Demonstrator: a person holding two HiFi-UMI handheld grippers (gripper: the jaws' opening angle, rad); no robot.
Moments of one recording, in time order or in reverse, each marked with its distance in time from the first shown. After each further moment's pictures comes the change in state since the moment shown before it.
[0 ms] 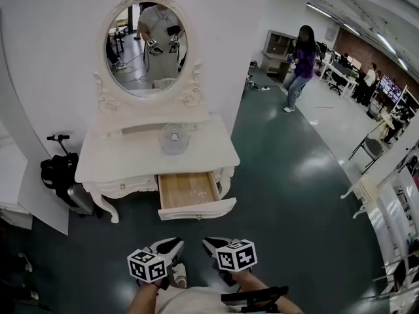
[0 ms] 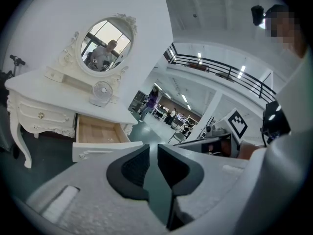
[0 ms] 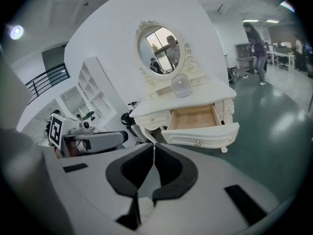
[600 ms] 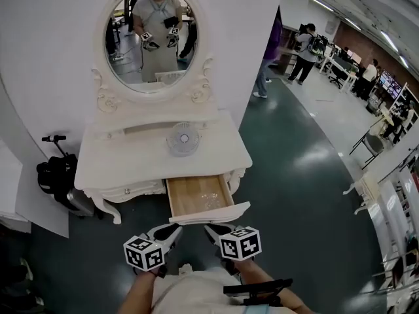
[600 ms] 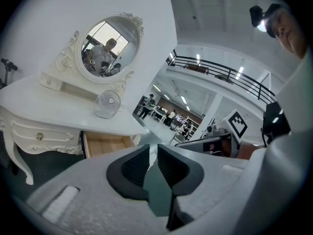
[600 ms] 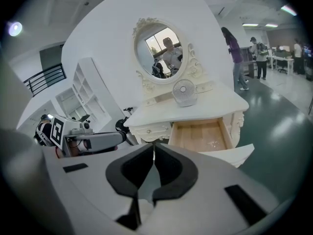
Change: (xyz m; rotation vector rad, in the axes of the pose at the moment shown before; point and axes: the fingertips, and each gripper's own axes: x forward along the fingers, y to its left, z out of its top) left arm 0.011 0.097 0.079 0.030 -0.017 -0.027; right arm 0.079 -0.001 0.088 -0.007 -0.046 -0.036
